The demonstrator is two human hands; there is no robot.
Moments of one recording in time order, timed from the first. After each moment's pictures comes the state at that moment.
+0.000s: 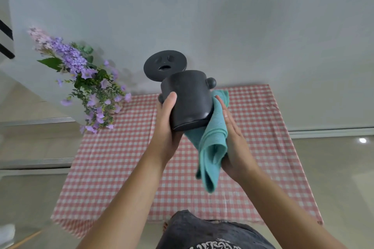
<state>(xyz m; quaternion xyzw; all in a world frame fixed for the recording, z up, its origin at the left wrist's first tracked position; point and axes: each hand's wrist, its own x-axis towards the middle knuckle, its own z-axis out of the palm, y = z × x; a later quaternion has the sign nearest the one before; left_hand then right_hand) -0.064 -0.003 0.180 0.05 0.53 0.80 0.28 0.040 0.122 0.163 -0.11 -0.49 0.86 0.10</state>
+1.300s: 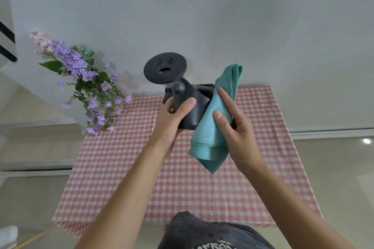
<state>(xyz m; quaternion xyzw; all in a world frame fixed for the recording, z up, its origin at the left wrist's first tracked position) -0.072 0.001 0.187 0.11 0.65 0.71 0.26 0.035 0.138 0.174 -0.06 -0.61 0.76 0.22</state>
